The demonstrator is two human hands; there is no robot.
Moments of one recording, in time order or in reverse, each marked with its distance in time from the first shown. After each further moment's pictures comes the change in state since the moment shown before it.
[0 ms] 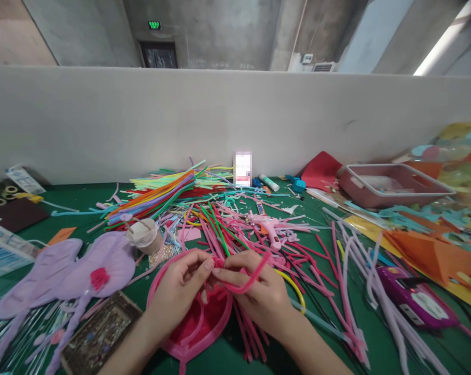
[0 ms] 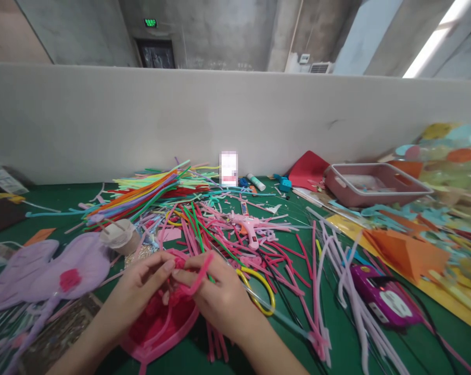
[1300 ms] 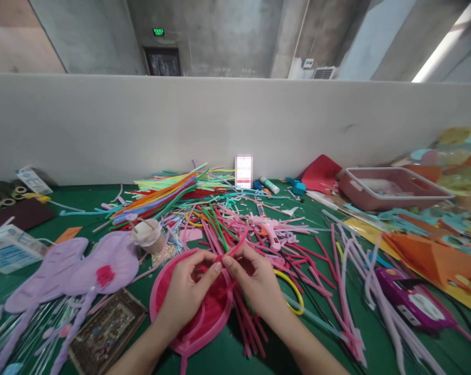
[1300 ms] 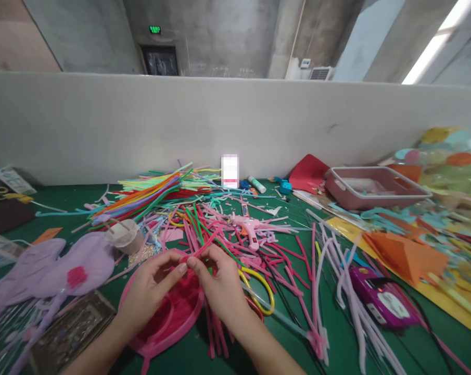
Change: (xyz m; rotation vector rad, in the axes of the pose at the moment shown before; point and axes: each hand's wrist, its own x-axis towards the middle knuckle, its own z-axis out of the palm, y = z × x) left_hand 0.003 -0.013 0.009 0.150 0.126 0.169; right_hand 0.004 0.001 0.016 0.361 0.063 0.758
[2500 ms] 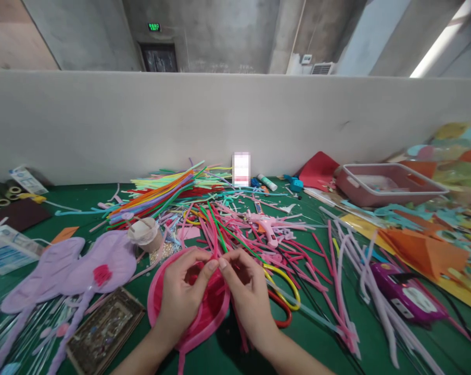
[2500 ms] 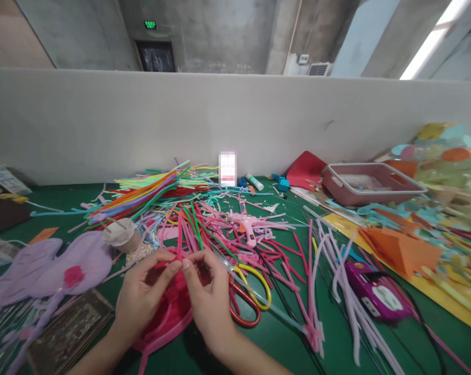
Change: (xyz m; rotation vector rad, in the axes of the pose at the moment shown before) left_hand -0.009 0.004 0.006 0.136 0.194 0.161; right_hand -0.021 -0.010 0.027 0.297 0.154 0.097
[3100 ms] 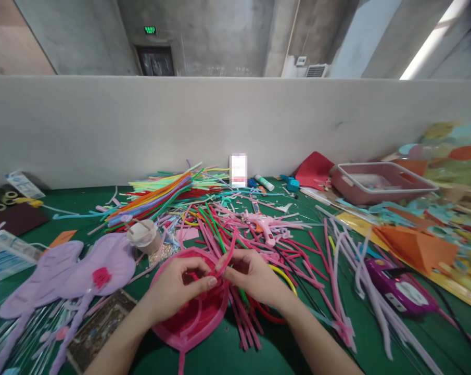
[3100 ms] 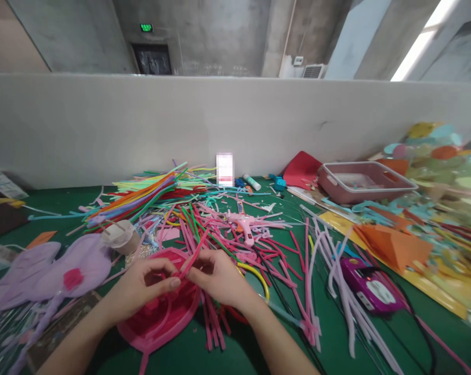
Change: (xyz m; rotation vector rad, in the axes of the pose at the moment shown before) left_hand 0.021 -0.004 -0.030 0.039 -0.551 -0.233; right_hand 0.033 -0.007 -0.040 -0.091 -0.534 0.151
